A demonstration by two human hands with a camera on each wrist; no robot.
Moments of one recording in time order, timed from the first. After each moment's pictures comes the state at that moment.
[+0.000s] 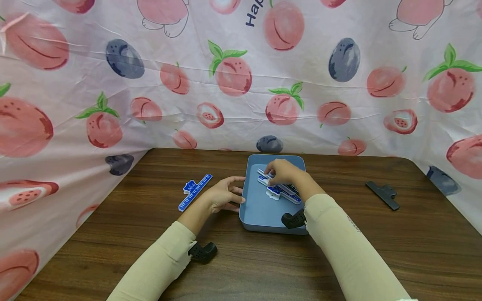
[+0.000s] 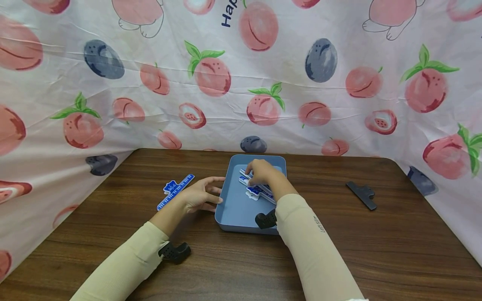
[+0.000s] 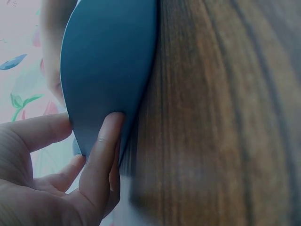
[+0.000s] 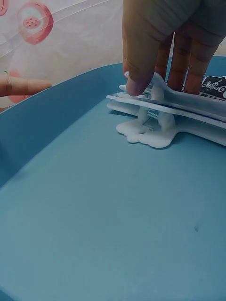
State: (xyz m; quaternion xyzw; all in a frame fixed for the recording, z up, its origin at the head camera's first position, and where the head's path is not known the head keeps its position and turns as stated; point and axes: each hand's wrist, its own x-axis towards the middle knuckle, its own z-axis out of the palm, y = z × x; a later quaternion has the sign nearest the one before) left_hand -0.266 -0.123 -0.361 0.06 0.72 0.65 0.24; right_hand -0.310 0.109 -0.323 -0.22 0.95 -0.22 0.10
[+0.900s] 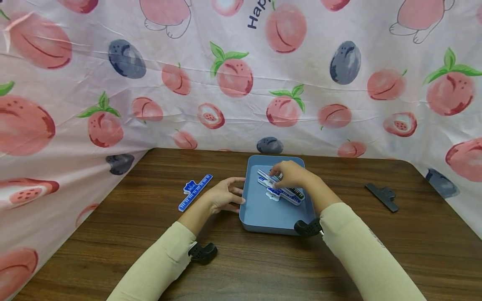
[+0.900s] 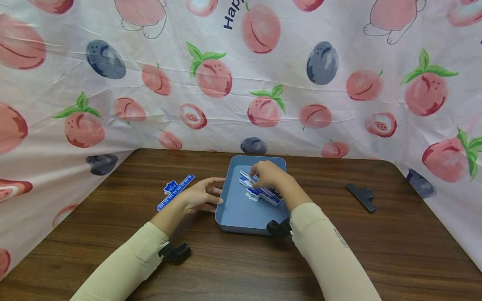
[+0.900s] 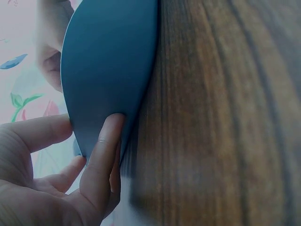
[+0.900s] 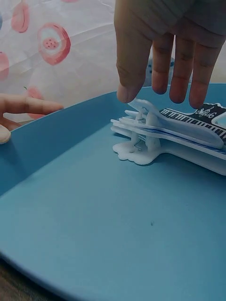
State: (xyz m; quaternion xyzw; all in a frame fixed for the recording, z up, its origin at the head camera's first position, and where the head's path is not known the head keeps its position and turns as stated) left_hand -0.267 -0.123 -0.362 0.05 0.72 0.65 0.24; right_hand -0.284 0.121 -0.306 -0.25 0.94 -0.21 0.08
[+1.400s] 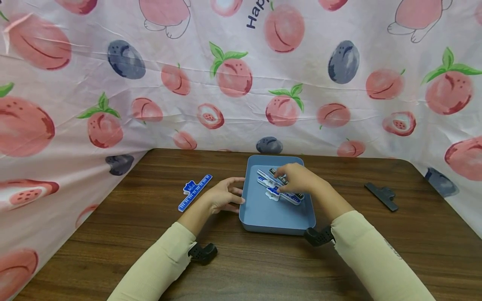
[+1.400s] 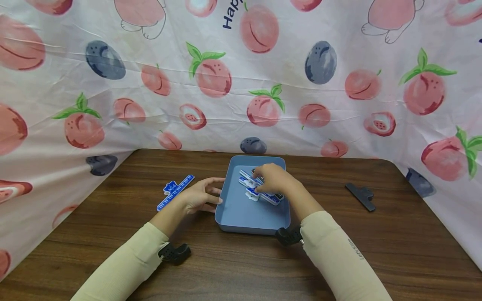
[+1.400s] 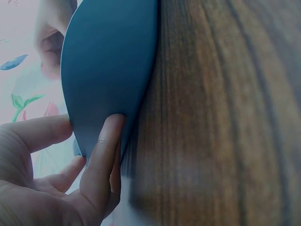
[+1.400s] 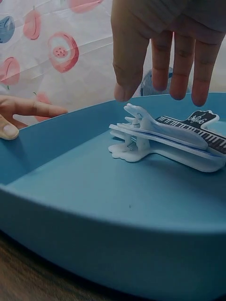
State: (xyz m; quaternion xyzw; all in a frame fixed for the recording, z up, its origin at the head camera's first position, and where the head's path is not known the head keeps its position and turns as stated) left_hand -0.265 -0.124 -0.363 0.05 0.72 0.65 0.24; right_hand -0.270 0.134 -0.308 -0.29 0.94 -0.18 0.04
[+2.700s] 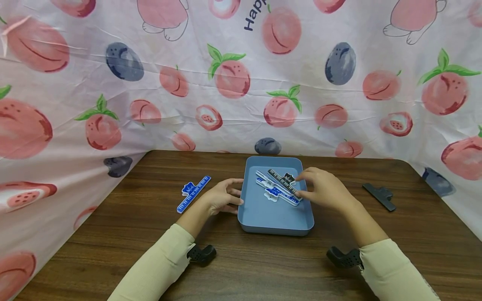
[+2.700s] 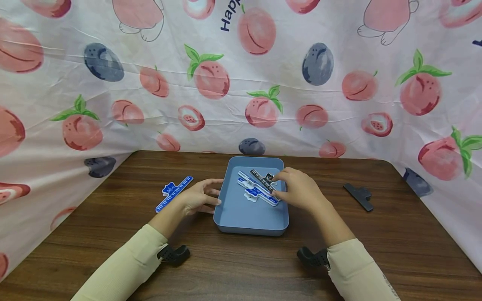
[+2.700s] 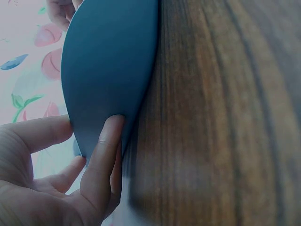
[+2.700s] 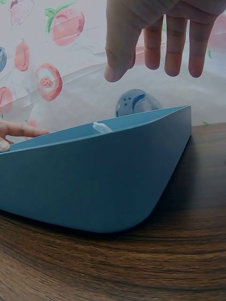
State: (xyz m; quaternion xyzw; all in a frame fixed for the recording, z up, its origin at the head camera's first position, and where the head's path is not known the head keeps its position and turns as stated) left_hand -0.265 -0.123 -0.364 0.06 0.73 0.64 0.23; right_hand -0.221 0.184 -0.312 -0.25 0.95 -0.17 -0.11
